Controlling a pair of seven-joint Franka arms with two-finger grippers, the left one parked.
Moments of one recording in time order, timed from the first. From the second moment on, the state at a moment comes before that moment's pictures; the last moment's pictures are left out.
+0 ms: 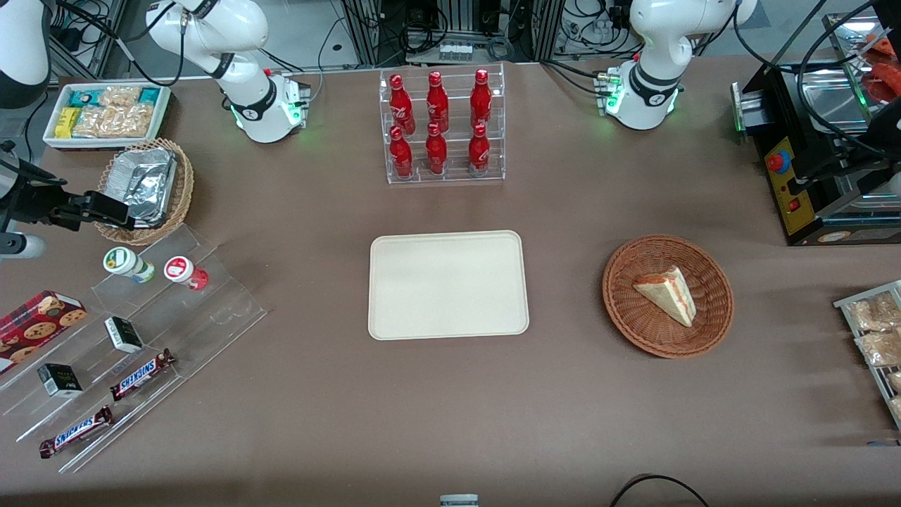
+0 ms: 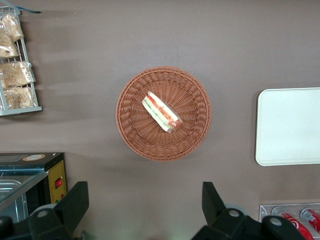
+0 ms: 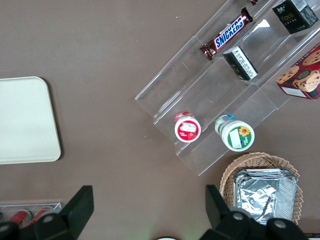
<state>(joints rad) -0.04 0.00 -0.04 -1.62 0.03 1.53 0.00</state>
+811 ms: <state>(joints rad) -0.10 -0.05 -0.13 -1.95 0.03 1.87 -0.37</state>
